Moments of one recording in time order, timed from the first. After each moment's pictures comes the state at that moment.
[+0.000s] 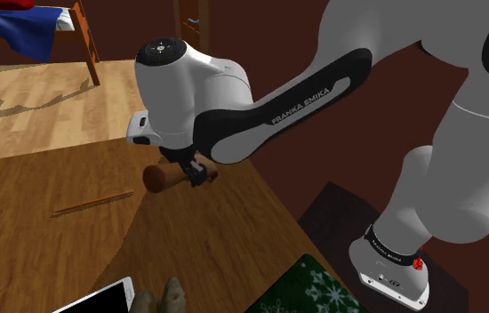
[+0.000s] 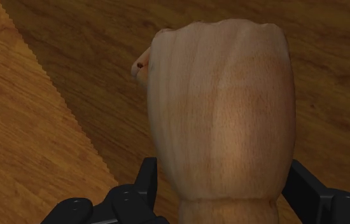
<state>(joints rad) 0.35 0.13 0.31 -2.01 -0.39 2.15 -0.73</state>
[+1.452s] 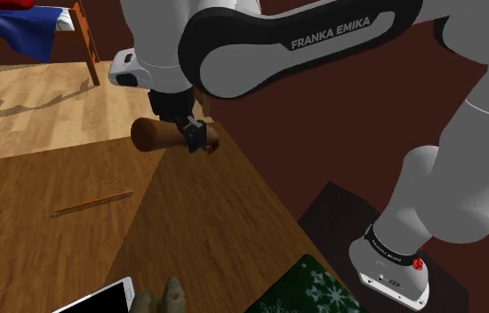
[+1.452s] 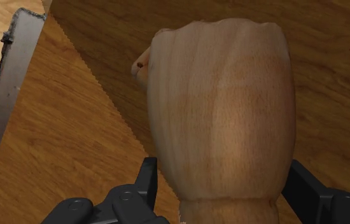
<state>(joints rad) 0.36 0.04 0.32 -1.83 -0.32 1.90 -0.83</state>
